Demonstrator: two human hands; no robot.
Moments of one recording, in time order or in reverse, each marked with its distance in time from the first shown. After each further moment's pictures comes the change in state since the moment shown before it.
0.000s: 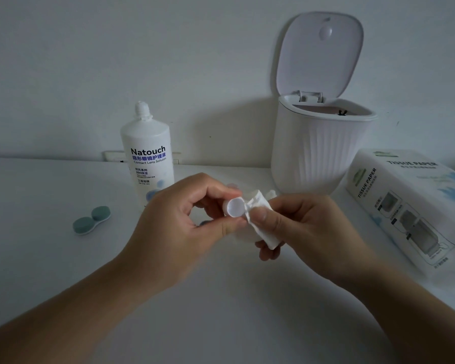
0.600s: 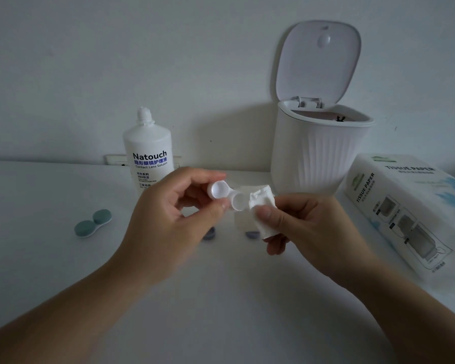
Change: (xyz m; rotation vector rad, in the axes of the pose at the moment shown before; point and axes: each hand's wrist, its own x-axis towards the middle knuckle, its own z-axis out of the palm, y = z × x) left_hand 0.007 -0.003 -0.003 -0.103 0.145 -0.106; right_hand 0.005 0.005 -0.004 -0.021 0.087 0.001
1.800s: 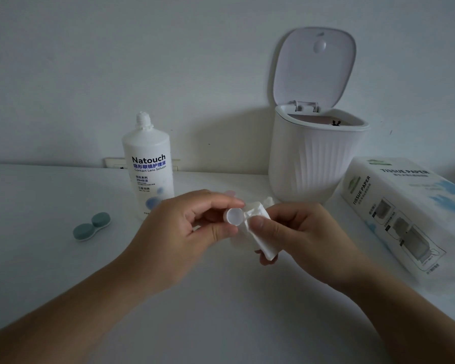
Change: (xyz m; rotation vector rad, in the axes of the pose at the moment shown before) left_hand -0.002 -0.007 0.001 -0.037 -0.293 -0.076; right_hand -0.002 0.004 -0.001 -0.008 -0.126 0.015
